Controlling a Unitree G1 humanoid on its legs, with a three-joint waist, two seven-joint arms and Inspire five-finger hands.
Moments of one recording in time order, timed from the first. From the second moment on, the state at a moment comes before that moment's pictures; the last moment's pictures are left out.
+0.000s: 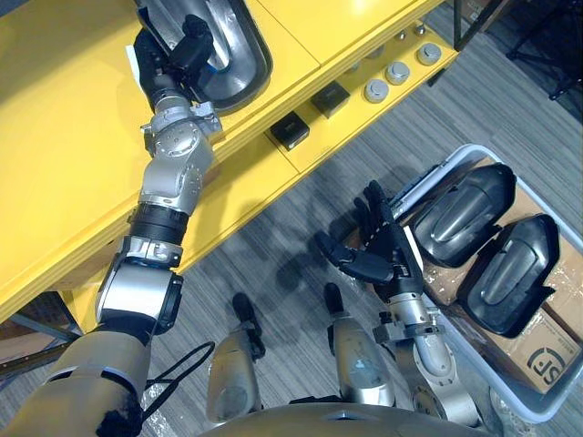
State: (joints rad) left arm -0.95 0.41 -0.10 0.47 -0.51 0.05 0.62; right arm 0.30 -0.22 0.32 -0.25 0.30 -0.27 -0.10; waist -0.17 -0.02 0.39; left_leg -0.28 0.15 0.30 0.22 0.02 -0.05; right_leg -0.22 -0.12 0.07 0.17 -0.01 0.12
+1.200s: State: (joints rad) left arm -0.96 0.48 -0.04 0.44 -0.66 -0.06 0.67; right arm 0.32 -0.25 0.45 -0.30 0.32 -0.29 -0.09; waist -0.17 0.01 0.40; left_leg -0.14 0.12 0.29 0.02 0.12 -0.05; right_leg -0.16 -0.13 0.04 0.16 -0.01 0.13
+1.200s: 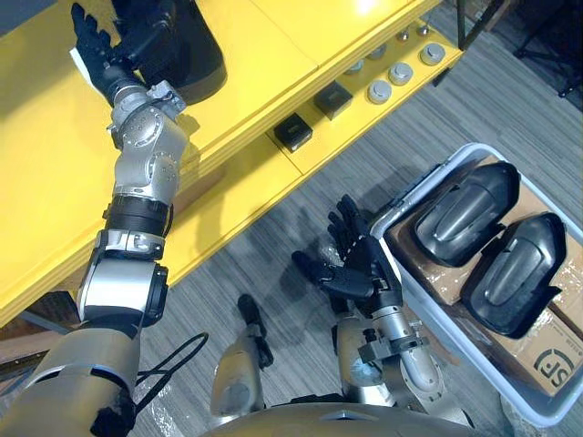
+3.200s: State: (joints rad) left arm -0.09 0.21 0.01 -0.33 -0.54 -0.33 0.04; right arm -0.93 -0.27 0.06 0.74 0.32 -0.12 -0.27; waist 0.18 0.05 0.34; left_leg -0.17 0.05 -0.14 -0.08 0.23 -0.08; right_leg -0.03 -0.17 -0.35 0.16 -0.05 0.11
